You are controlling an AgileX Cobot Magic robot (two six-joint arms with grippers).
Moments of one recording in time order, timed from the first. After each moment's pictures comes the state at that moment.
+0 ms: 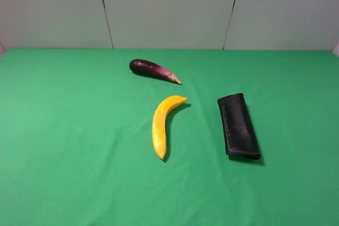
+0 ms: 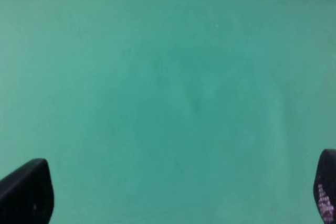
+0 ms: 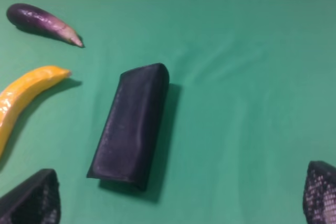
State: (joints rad) left arm -0.07 -0.01 -0.48 0.00 1.06 -0.06; right arm 0.13 0.00 -0.50 0.06 1.03 -0.02
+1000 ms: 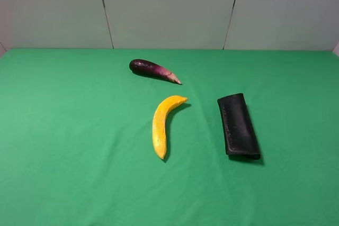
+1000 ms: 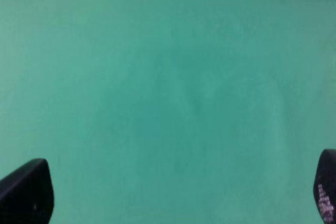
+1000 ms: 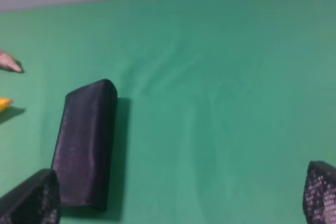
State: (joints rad) left arm -0.07 -0.01 -0.48 0.00 1.06 -0.06; right arm -0.06 0.00 -0.50 0.06 1.01 -0.02
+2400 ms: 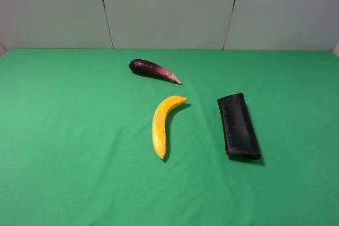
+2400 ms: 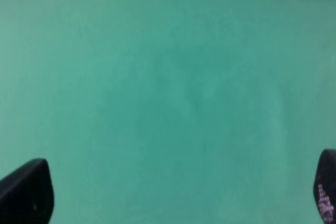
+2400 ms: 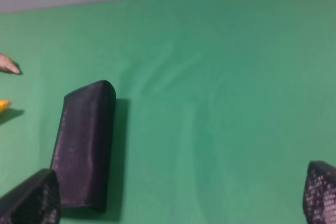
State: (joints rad) left arm -0.07 -0.01 -0.48 0.00 1.06 -0.06; right arm -0.06 0.00 -0.50 0.06 1.01 -0.02
